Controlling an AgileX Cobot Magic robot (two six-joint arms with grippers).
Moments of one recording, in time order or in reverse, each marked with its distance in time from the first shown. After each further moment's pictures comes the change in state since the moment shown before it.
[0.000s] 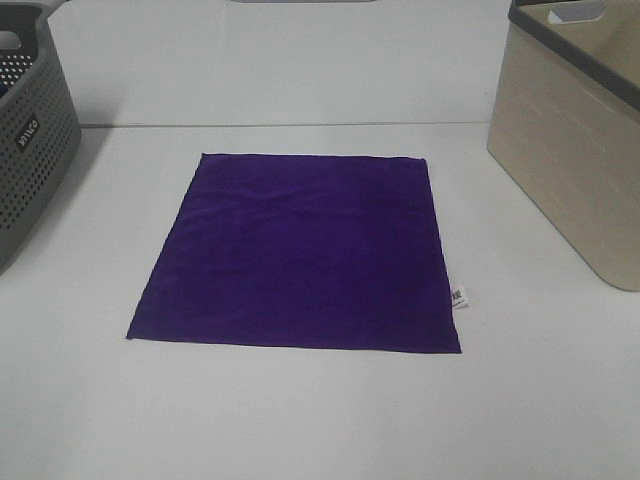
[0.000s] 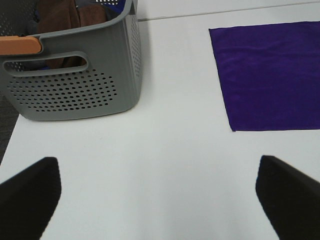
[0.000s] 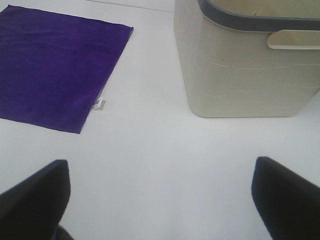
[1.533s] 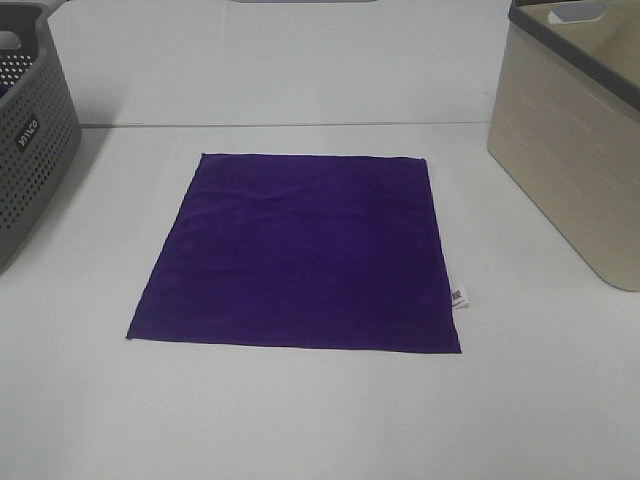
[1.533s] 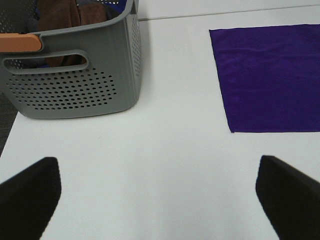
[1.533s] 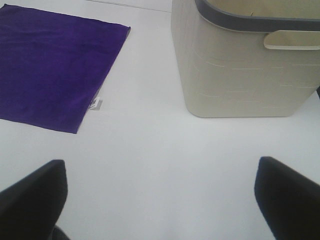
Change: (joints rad) left arm 0.000 0.000 0.000 0.000 0.000 -0.017; right arm 0.000 0.000 0.000 -0.011 0.000 0.000
